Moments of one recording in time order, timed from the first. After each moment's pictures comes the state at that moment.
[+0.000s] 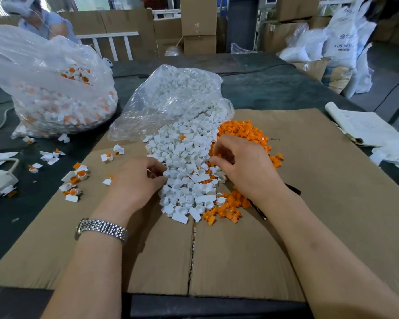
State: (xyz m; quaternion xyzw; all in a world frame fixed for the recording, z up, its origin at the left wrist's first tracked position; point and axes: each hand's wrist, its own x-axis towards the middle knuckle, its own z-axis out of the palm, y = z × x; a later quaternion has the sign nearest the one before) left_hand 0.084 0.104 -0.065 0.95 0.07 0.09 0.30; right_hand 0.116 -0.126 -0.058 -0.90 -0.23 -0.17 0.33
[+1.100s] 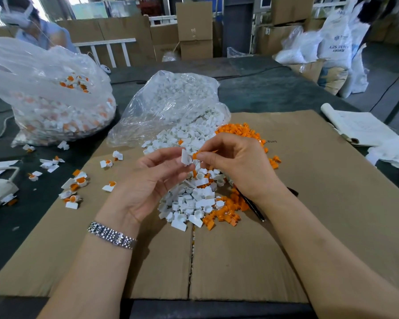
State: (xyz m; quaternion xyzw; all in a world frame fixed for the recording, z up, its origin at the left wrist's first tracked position) left_hand 0.075 0.073 -0.046 0.54 0.03 -0.03 0.84; right_hand 0.107 -0.124 -0.046 -0.73 -0.26 -0.06 0.63
